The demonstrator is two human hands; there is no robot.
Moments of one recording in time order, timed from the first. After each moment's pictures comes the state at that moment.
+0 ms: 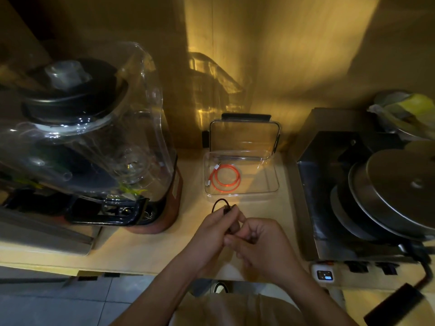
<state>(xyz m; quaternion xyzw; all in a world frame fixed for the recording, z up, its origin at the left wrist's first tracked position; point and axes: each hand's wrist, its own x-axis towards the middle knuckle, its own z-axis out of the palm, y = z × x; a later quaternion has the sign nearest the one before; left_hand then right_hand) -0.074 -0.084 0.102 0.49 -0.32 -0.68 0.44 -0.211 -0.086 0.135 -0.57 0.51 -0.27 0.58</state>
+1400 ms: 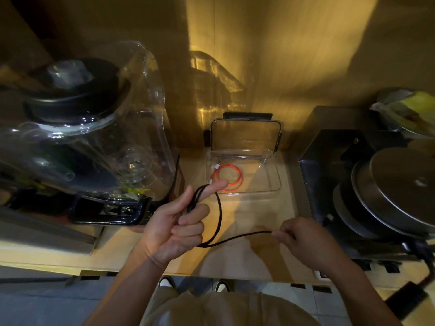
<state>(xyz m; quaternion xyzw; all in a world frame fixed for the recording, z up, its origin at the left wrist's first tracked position) 0.003 -0.088 0.130 0.11 -0.15 -0.90 0.39 -0.292 -0.124 0.099 -0.76 0.58 0.00 0.27</state>
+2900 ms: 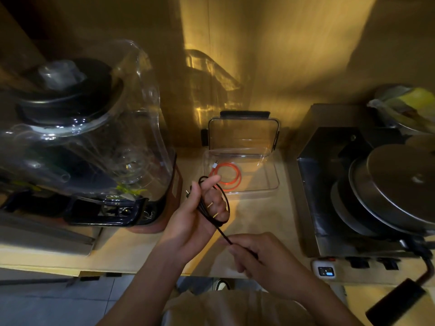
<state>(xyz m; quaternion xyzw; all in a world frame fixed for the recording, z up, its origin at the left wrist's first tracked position) -0.047 -0.097 0.126 0.31 -0.14 -0.74 0.59 -0.229 -0.079 0.135 -0.74 0.40 -0.15 0.52</state>
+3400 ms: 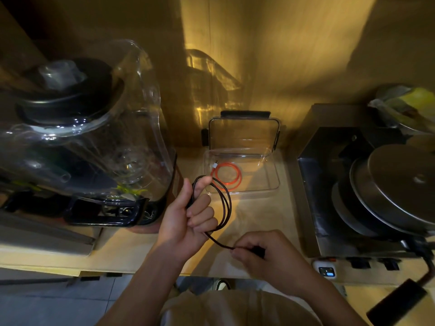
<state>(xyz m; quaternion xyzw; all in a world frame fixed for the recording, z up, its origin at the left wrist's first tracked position) -0.028 -0.098 0.112 0.11 -0.05 -0.84 0.53 -0.235 -0.083 0.131 -0.70 0.45 -0.17 0.53</state>
